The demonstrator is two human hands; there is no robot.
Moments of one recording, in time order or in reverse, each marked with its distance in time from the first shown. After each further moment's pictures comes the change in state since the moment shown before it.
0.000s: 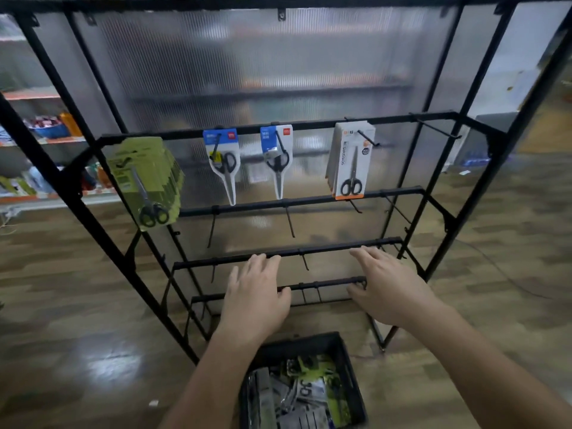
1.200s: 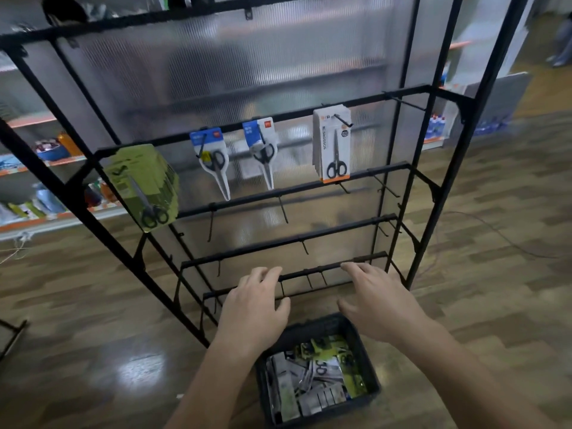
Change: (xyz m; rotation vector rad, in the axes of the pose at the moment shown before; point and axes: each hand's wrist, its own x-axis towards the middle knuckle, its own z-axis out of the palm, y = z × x) left_hand -0.063 0.014 0.001 0.061 -0.048 0.085; right_hand -0.075 -0.004 0.030 0.156 -0.033 0.064
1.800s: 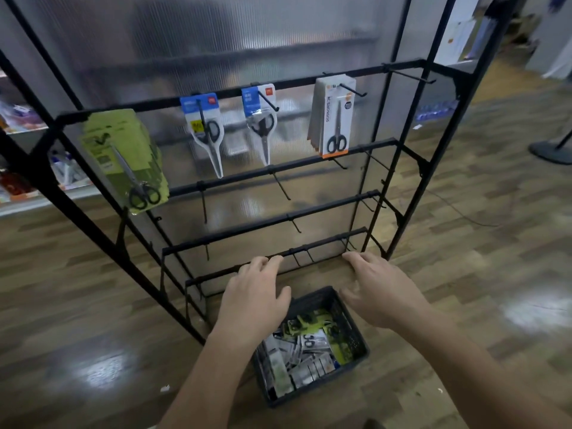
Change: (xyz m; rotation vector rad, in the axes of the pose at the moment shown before) left_hand 0.007 -0.089 0.006 -0.073 -0.075 0.129; right_hand 0.002 -0.075 0.044 -0.093 -0.020 0.168
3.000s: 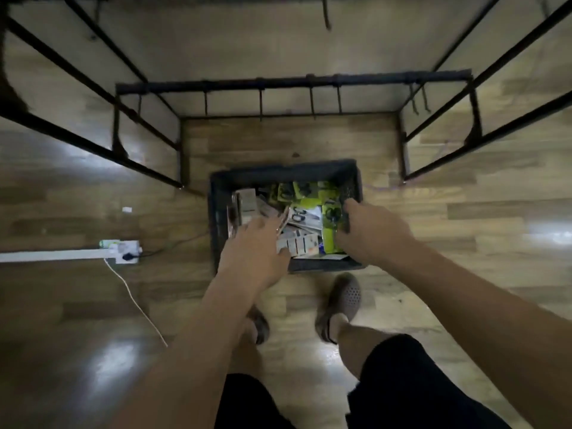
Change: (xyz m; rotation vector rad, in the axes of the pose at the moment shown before) left_hand 0.132 -0.049 0.406 -0.122 -0.535 -0.480; right_hand 0.268 0.176 0.334 -0.169 -0.637 -0.107
